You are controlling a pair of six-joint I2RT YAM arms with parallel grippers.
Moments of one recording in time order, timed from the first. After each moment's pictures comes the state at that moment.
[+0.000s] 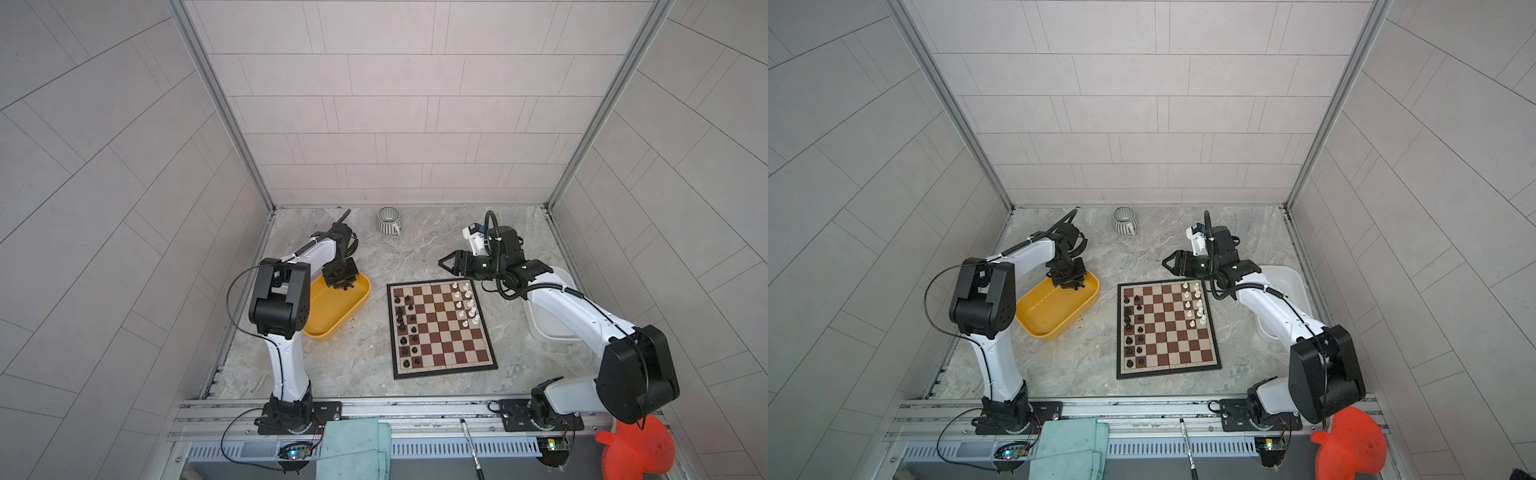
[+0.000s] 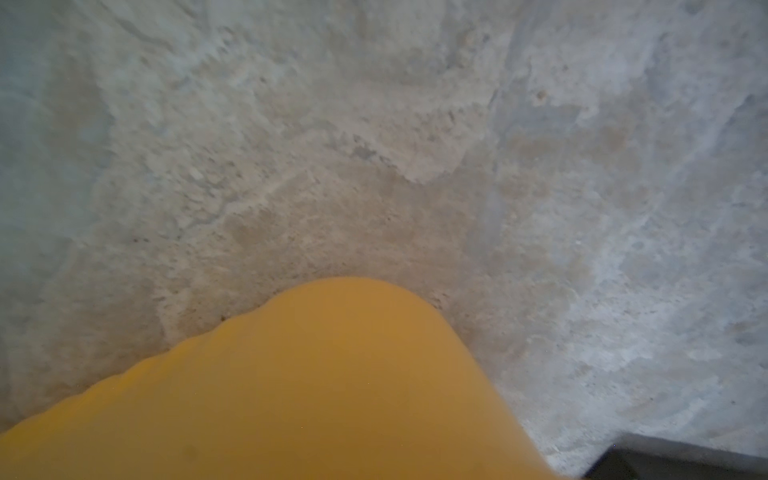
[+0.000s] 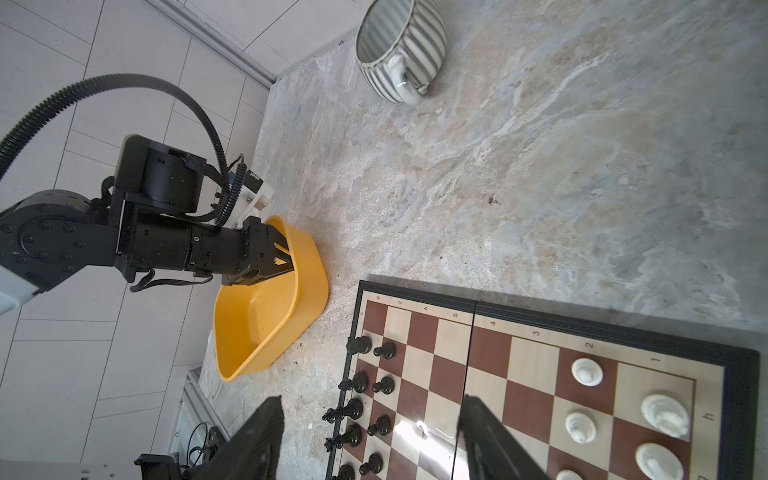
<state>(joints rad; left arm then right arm) -0.16 1.97 1.38 -0.87 0.04 -0.60 0.31 1.38 1.00 -0.29 -0.49 0.55</state>
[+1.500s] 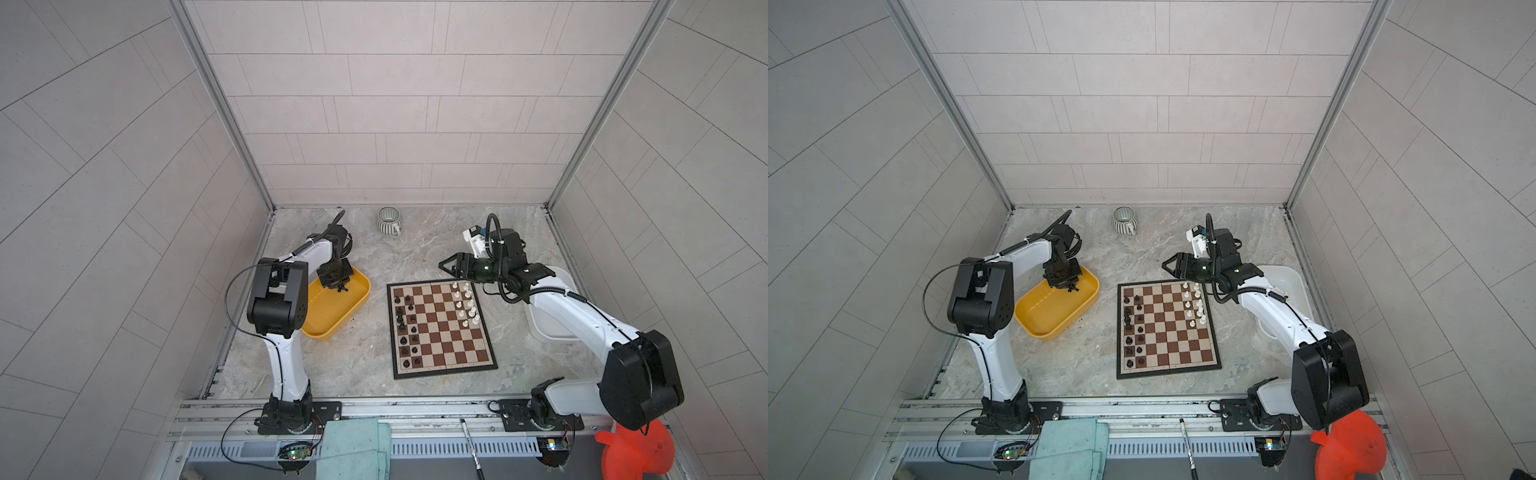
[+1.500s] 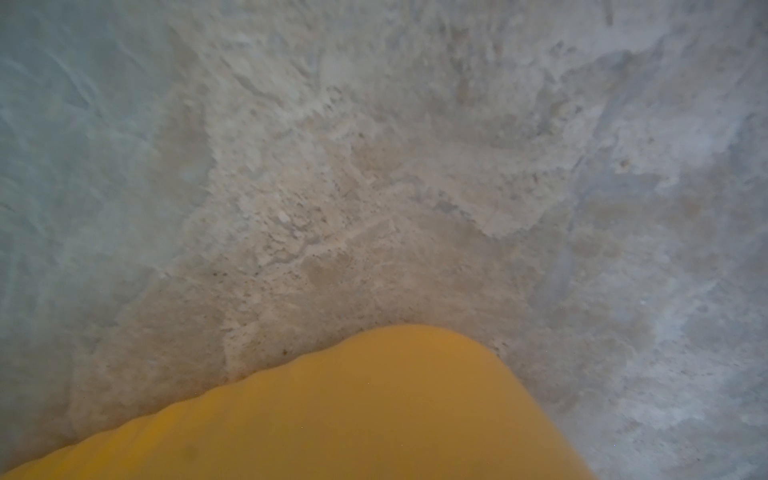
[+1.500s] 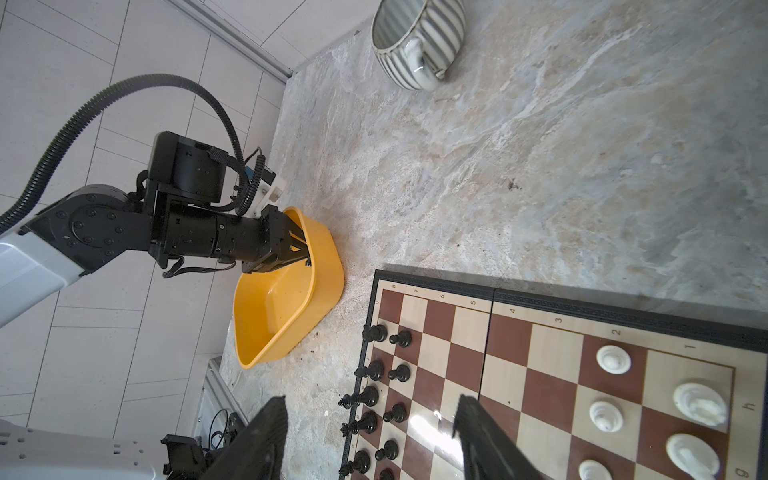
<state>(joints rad) -0.13 1.97 1.36 -0.83 0.00 -0.61 0.31 1.35 0.97 -0.27 -0.54 0.57</state>
